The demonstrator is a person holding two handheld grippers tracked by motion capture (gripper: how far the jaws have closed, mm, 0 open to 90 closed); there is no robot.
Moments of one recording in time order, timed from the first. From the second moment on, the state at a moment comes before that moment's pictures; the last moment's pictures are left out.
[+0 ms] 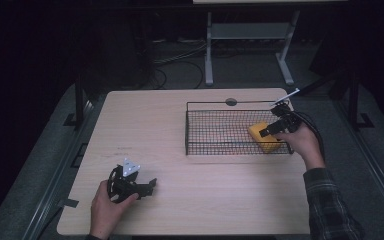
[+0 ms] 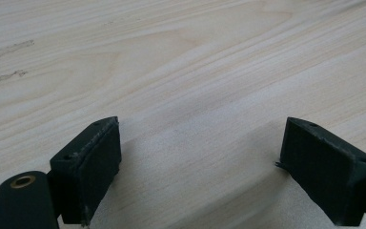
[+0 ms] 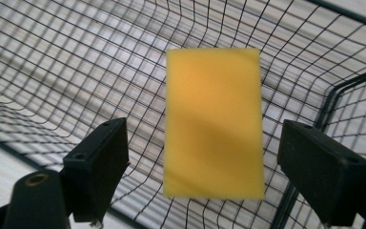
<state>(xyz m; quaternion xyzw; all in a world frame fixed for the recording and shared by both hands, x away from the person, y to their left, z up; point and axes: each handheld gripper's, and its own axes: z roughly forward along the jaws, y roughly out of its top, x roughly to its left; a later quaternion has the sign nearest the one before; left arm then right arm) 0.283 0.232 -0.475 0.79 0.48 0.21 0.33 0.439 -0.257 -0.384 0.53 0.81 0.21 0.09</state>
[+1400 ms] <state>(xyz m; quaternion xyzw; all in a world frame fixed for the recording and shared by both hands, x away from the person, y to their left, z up) 0.283 0.232 -0.476 0.79 0.48 0.21 0.33 0.294 -0.273 -0.419 0.48 0.82 0.28 0.13</state>
